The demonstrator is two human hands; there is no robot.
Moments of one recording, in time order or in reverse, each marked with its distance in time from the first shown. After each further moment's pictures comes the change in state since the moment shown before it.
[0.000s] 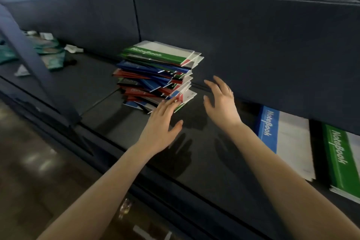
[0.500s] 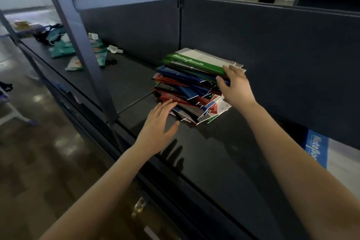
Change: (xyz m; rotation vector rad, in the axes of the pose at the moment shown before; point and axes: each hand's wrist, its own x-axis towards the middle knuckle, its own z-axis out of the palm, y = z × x) left_hand -0.021 -0.063 -0.061 0.013 0.114 -0.166; right_hand 0.095 -0.051 0.031 0.015 -0.052 -0.038
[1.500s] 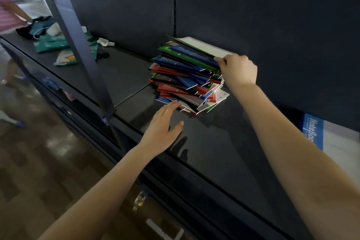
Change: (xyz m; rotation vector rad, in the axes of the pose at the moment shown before) left_hand -0.012 -0.010 0.017 -0.139 -0.105 -0.008; right_hand 0.003 -0.023 -0.006 -0.448 0.191 0.033
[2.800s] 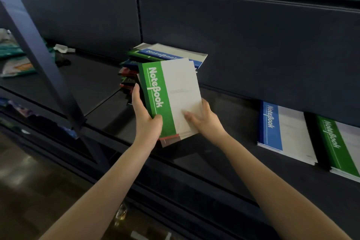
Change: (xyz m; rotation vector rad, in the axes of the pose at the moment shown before) left_hand 0.008 0.046 0.011 -0.691 0.299 -0.090; right_hand -0.136 0.007 0.010 0.796 -0.397 0.341
